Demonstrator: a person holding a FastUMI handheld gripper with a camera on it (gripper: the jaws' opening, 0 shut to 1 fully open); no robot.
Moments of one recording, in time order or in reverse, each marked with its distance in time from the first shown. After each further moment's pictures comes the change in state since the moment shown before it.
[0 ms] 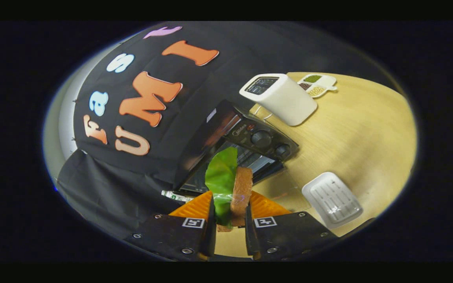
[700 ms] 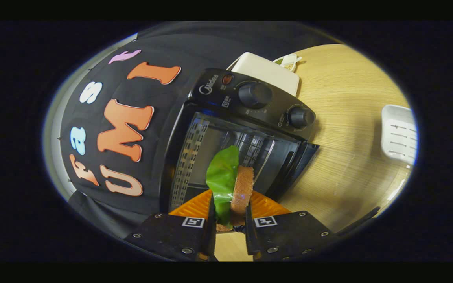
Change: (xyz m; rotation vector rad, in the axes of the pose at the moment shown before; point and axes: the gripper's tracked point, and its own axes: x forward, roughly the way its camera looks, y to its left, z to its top) arm 0.140 0.010 -0.019 0.293 -0.323 -0.049
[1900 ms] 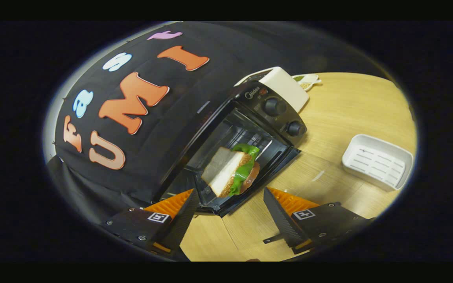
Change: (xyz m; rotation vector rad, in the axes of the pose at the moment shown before) arm -0.096 0.014 -0.005 -0.390 0.062 -0.084
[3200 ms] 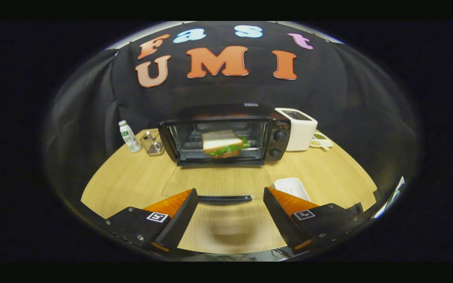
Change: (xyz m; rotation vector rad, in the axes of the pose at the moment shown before) arm -0.112 -0.070 -0.042 -0.866 0.091 -0.108
